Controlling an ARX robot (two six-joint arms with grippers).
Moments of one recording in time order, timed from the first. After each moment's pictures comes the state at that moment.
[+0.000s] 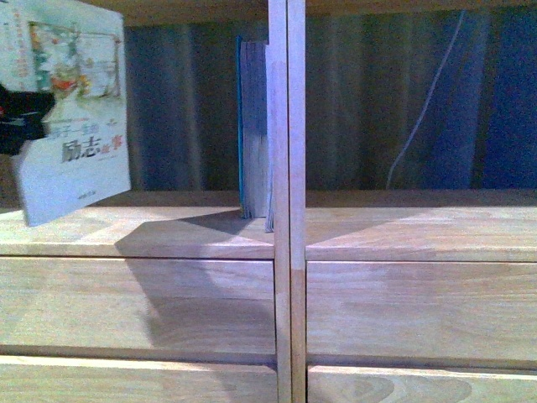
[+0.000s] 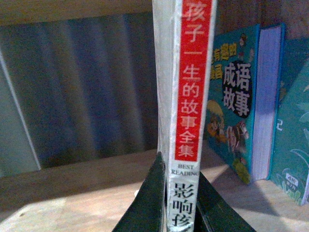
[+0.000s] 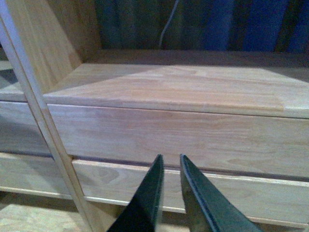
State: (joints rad) left arm 0.05 1.65 0.93 1.02 0.37 0.06; right arm -0.16 0.61 0.24 0.36 -0.15 0.01
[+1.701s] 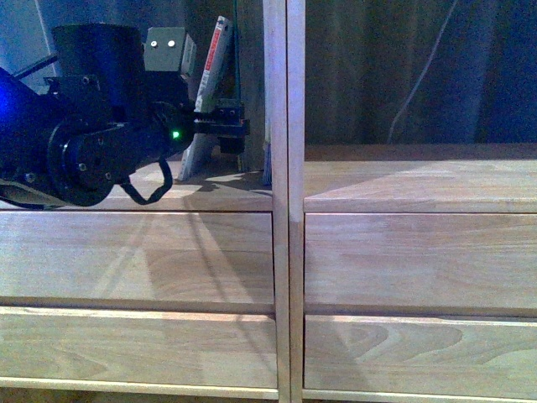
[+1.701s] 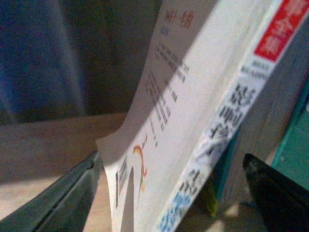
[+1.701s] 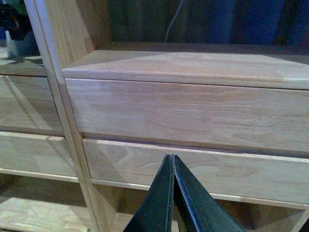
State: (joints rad) left arm -0.25 2.16 1.53 0.69 0.05 0.06; right arm 0.00 0.01 0.01 0.00 0.00 0.00
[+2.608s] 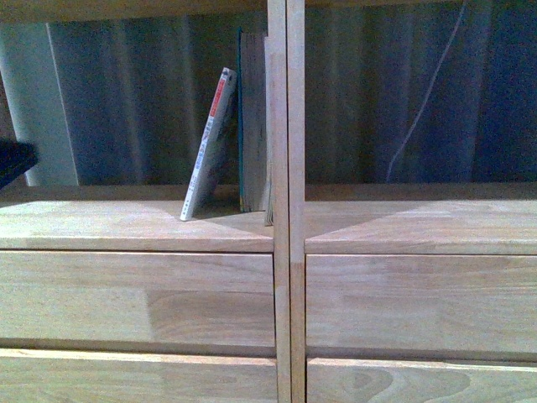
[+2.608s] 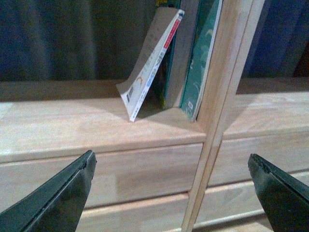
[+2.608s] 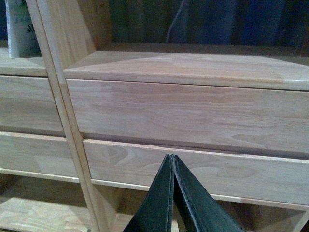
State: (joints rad) left arm -0.09 0.99 0.49 0.54 0.30 -0.05; right arm 0.00 0.01 0.01 0.00 0.00 0.00
